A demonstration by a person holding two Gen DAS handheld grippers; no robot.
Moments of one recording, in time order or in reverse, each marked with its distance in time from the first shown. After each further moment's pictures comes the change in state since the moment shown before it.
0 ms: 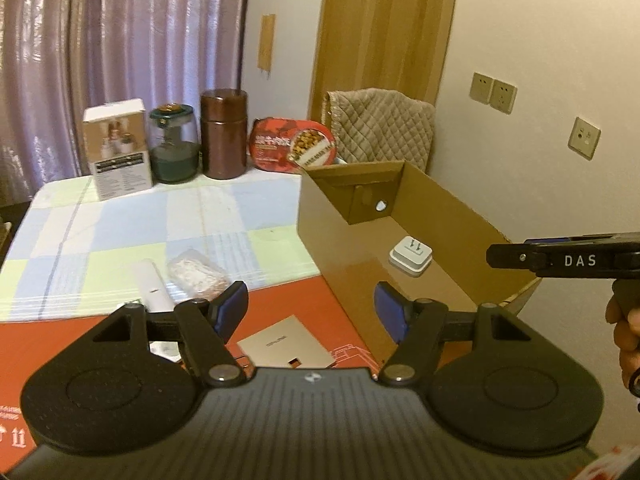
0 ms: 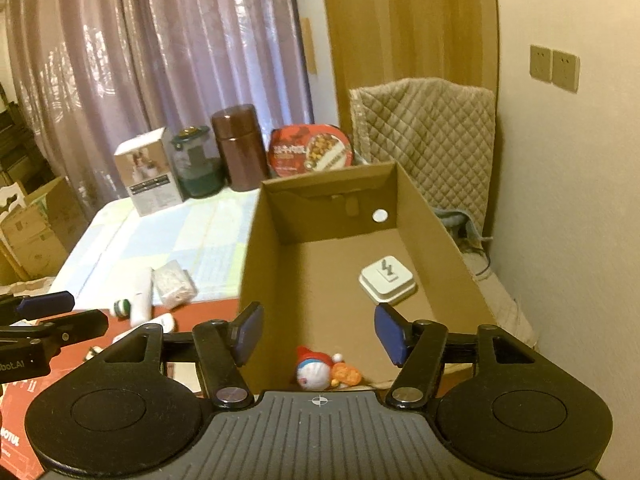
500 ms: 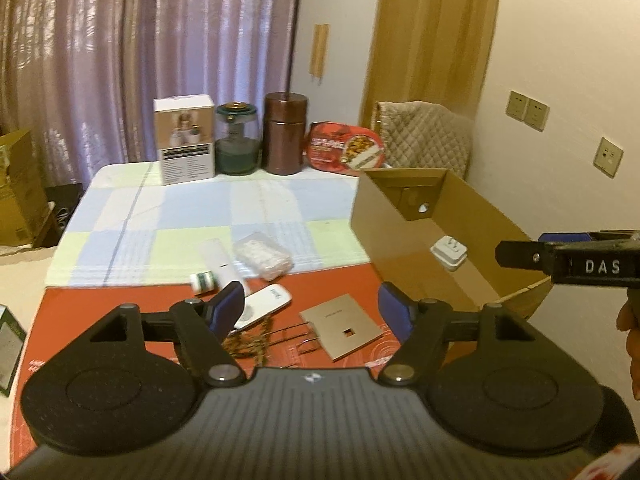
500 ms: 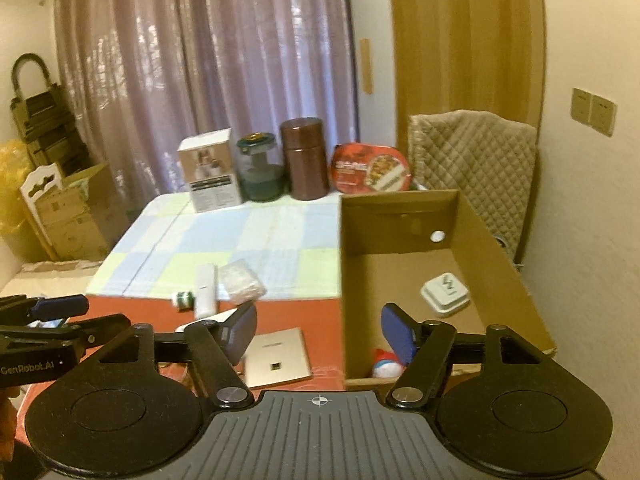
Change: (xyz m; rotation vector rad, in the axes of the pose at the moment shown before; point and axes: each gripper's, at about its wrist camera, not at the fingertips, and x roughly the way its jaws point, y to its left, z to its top) left arm -0.066 0.042 -0.020 -0.070 -0.011 0.107; right arm -0.033 0.085 -0.010 -0.104 -0.030 0.072
